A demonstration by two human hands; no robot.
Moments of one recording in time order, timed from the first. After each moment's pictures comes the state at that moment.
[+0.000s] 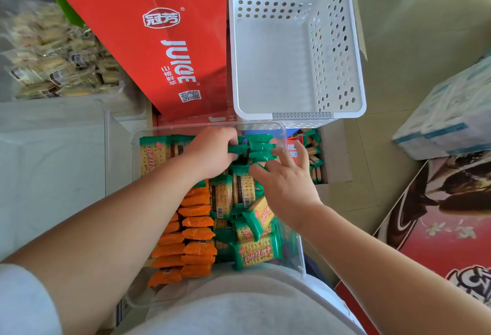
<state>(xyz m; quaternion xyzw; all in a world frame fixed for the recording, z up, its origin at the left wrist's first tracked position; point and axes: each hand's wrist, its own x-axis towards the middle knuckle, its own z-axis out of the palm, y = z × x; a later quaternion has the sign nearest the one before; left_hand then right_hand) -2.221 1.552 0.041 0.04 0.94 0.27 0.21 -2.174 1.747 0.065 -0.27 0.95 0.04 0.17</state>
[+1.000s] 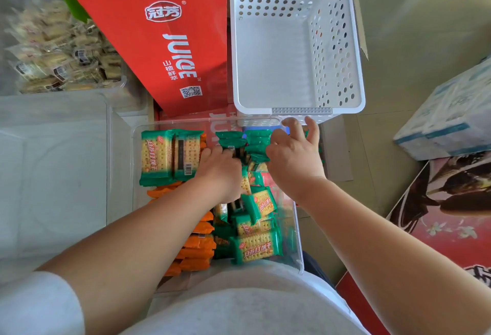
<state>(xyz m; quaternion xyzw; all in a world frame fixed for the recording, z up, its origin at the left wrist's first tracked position) -2.183 1.588 0.029 0.10 0.93 -0.02 0.34 -2.206 1.751 0.055 -0.24 0.97 0.06 0.04</state>
